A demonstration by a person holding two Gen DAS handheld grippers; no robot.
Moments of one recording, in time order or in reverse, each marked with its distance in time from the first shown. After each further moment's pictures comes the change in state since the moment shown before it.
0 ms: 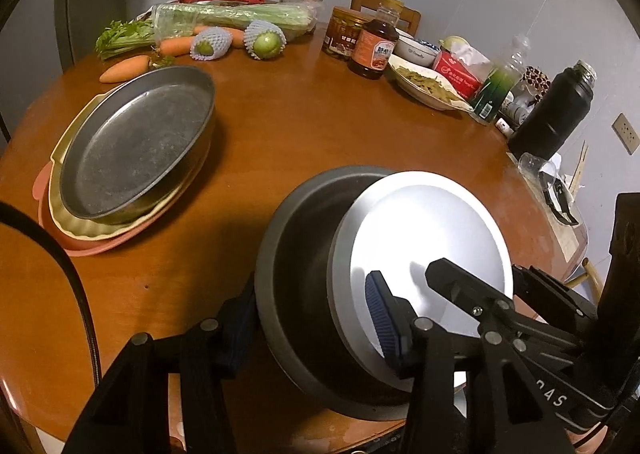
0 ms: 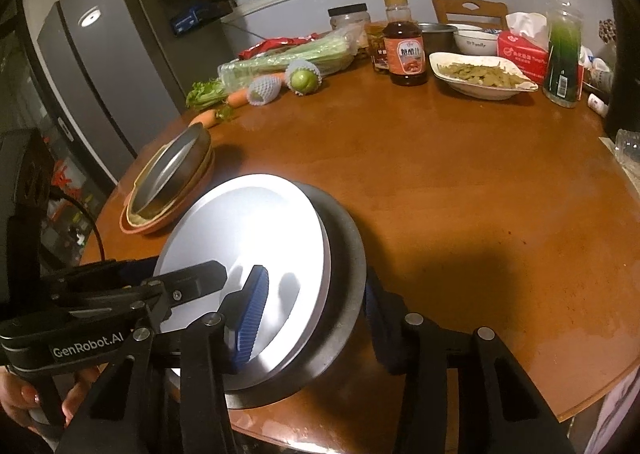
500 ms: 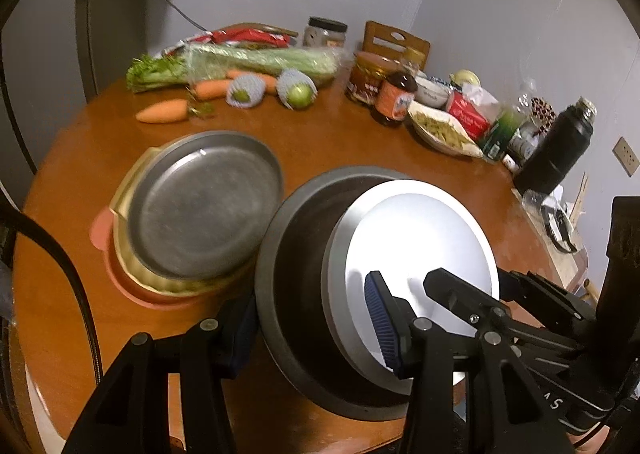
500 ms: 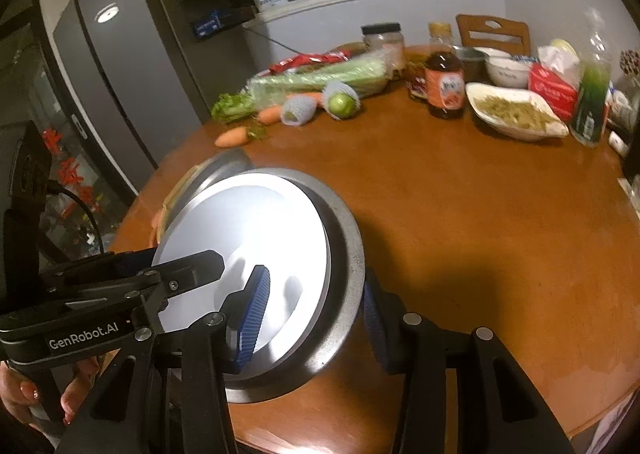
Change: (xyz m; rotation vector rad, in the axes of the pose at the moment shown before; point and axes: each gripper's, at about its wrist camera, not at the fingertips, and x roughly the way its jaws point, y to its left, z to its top) left arm -0.048 0.033 0.031 -0.009 -0.096 0.040; right arm -0.002 0.046 0.037 -0.055 -0.028 0.036
